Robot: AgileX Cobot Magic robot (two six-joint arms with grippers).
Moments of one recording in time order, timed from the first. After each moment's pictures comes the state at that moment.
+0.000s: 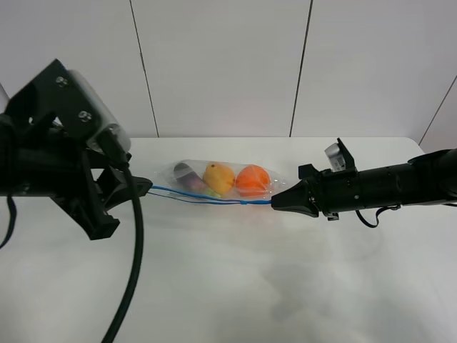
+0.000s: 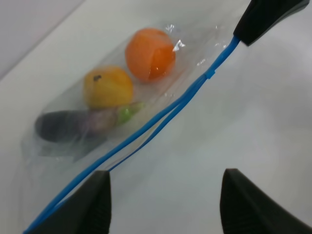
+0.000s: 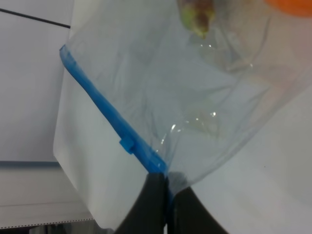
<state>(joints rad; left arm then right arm) -0.61 1.08 -0.77 -0.11 0.41 0.45 0.04 1.83 -0.77 1.57 0.95 -1.24</state>
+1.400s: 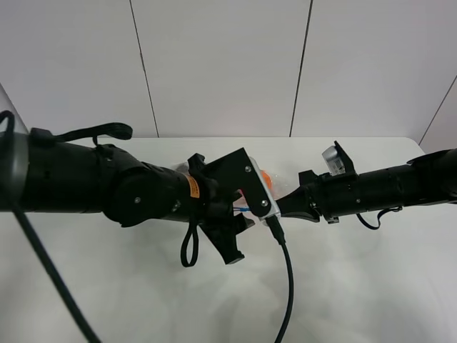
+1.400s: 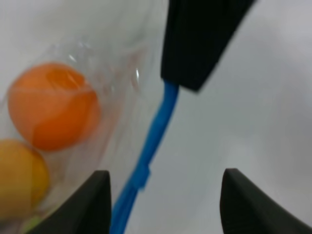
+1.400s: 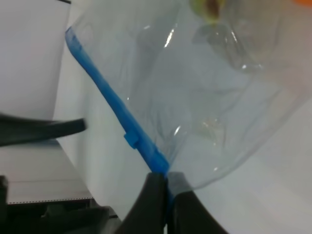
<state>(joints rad) -0.81 1.75 -0.95 -0.10 0.02 0.59 0.04 1.83 -0.77 1.51 0.98 -1.24</state>
